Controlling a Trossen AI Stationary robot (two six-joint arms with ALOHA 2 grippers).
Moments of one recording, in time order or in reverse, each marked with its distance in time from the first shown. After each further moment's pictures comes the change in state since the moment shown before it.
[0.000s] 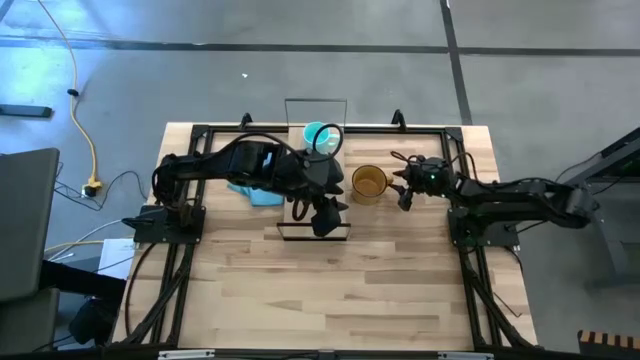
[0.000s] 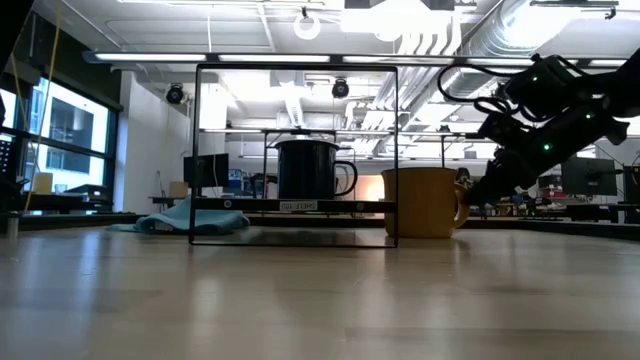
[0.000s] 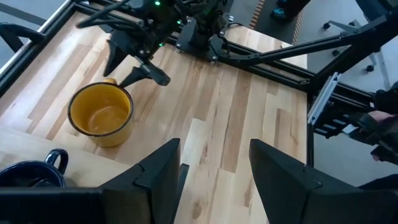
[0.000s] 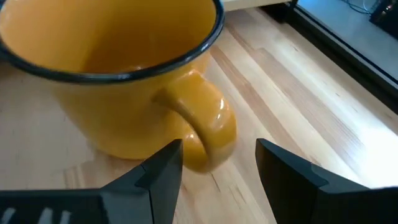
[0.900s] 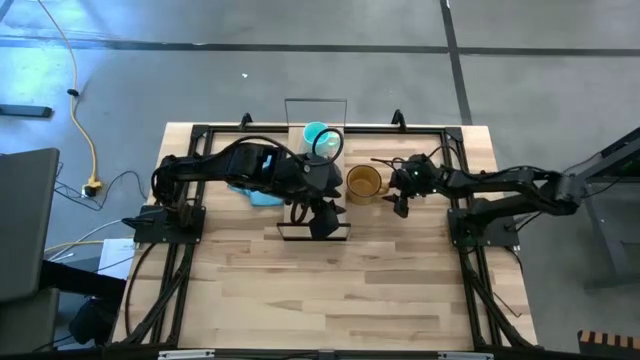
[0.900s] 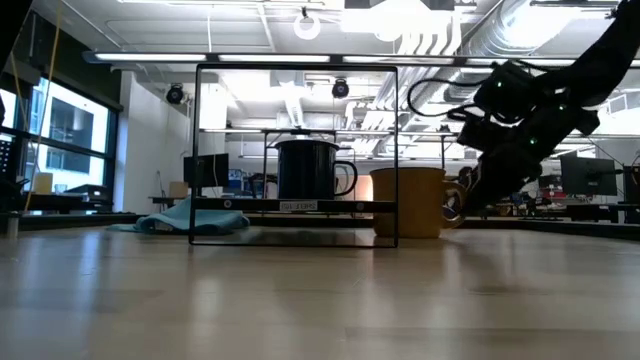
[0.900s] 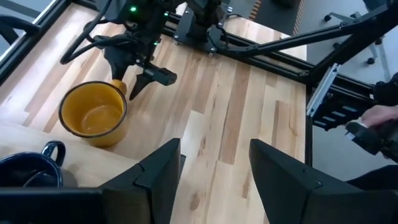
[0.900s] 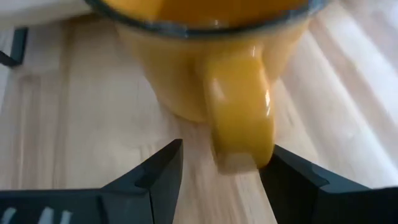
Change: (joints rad) left arm -0.014 0.000 0.000 -0.026 -0.001 -0.007; right arm 0.055 0.161 0.177 -0.249 -0.171 -0.017
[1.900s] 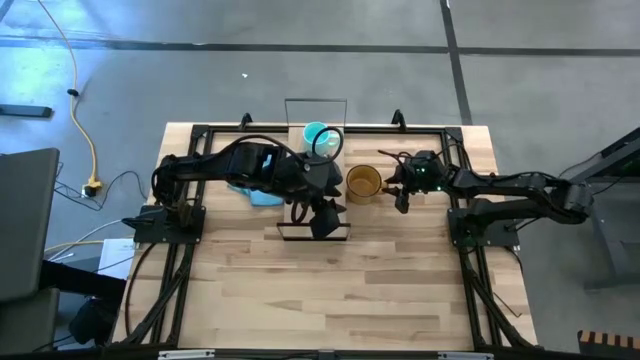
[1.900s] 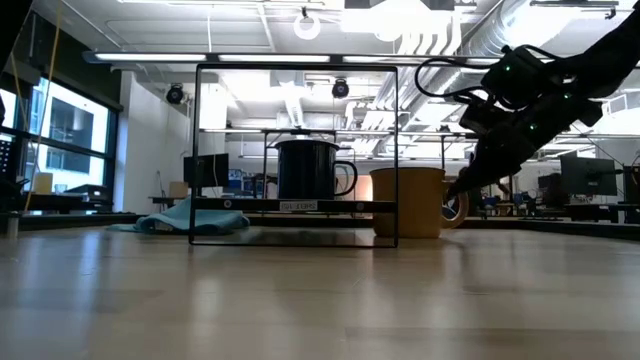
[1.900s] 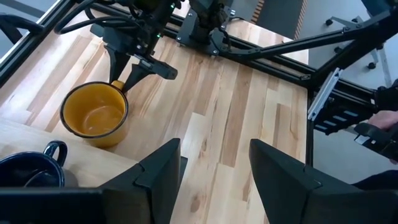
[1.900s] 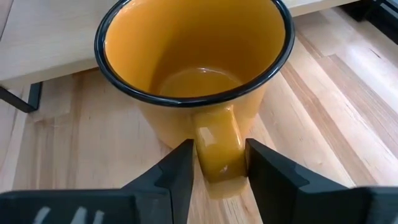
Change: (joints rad) left arm 0.002 0.000 0.000 0.004 -0.003 -0.011; right arm -0.018 -0.120 0.000 -0.001 -0.008 0.047
